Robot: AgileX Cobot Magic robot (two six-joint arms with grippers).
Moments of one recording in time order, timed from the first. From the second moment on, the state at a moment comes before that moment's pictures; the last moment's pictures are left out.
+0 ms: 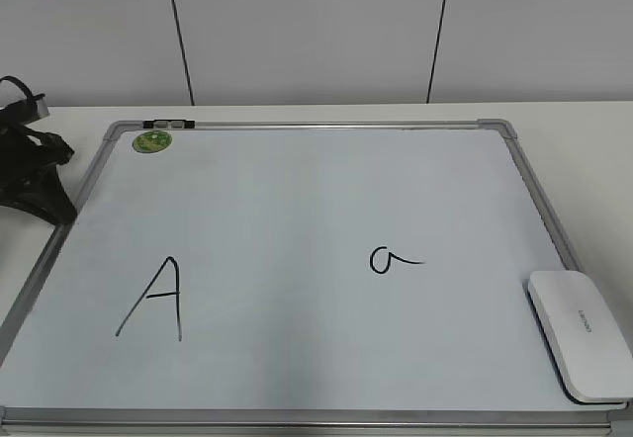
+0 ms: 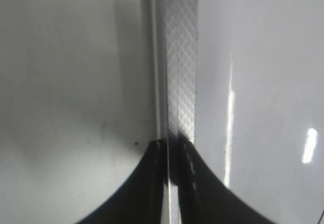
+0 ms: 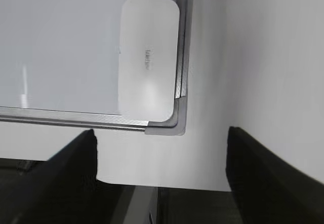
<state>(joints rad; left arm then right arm) 0.16 2.31 -1.71 -0.46 1.13 0.38 0.04 1.17 -0.95 0.06 1.15 -0.04</state>
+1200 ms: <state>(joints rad) 0.16 2.31 -1.71 -0.47 1.13 0.38 0.10 1.56 -0.84 0.08 0.78 -0.01</state>
